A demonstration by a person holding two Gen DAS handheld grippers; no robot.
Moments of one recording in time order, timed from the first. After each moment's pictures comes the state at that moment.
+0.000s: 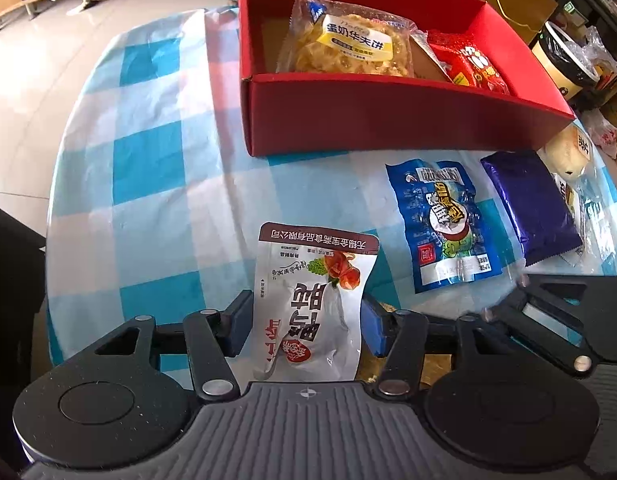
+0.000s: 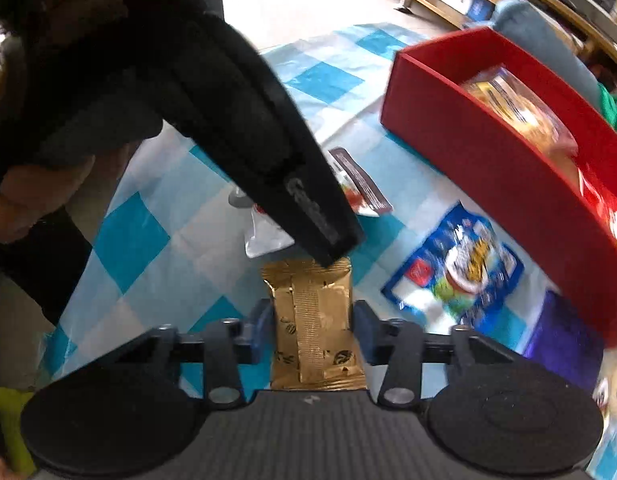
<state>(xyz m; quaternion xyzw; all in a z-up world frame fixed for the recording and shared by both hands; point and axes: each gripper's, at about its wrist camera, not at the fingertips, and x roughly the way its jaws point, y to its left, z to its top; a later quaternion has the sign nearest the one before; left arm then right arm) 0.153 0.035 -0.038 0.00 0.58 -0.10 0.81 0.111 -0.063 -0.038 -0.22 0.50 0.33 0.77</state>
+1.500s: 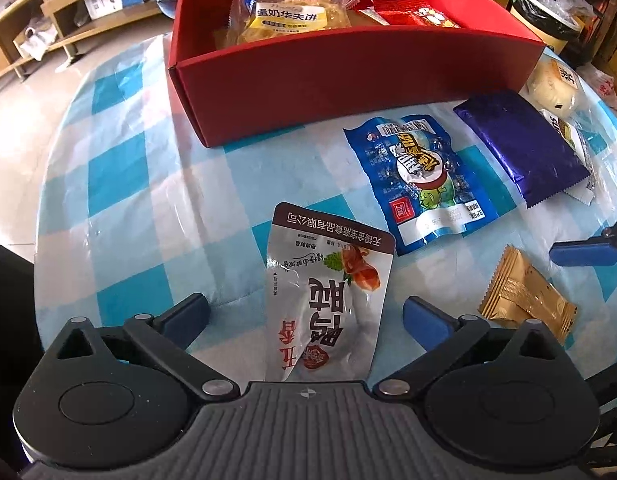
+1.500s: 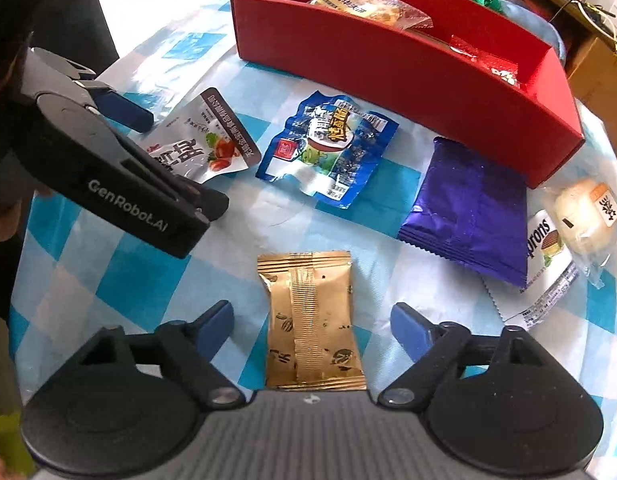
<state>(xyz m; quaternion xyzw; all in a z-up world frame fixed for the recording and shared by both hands) 0.126 0.003 -0.060 0.08 0.54 -0.11 0.83 0.104 -0.129 -0.044 -0.15 0.54 0.20 0.81</state>
